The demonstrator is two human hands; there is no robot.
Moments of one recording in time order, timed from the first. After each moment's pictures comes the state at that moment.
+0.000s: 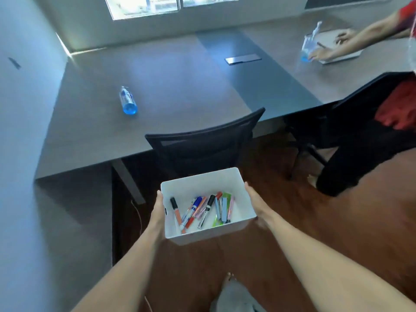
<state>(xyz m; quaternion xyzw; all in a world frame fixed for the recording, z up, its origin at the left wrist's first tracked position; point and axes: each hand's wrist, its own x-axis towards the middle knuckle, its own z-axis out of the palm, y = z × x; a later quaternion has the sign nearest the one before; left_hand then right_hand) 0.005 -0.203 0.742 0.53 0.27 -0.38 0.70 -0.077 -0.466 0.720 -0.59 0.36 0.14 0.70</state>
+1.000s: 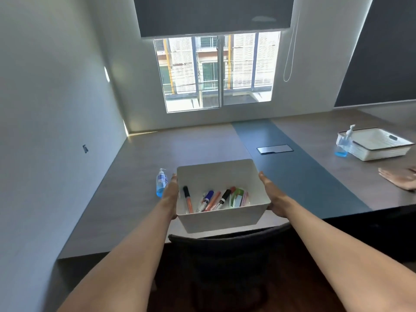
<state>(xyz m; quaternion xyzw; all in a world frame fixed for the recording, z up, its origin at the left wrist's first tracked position) 0.278 -0.273 0.935 0.62 0.14 -0.19 0.75 0.217 -0.563 0.916 -0.71 0.21 0.08 0.67</state>
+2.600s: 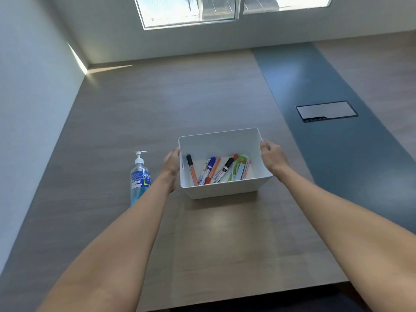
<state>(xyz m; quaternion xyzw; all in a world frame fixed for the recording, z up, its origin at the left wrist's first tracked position) 0.666 -0.323 0.770 0.69 0.20 -0.20 0.66 0.621 -0.608 0.766 -0.85 0.26 0.03 0.46</state>
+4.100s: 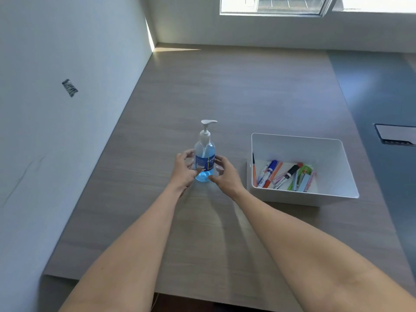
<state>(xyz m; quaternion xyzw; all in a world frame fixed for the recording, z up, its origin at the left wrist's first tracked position) 0.648 -0.156 0.734 0.76 0.14 -0.08 0.63 0.637 -0.308 0.729 -0.80 0.06 0.16 0.57</state>
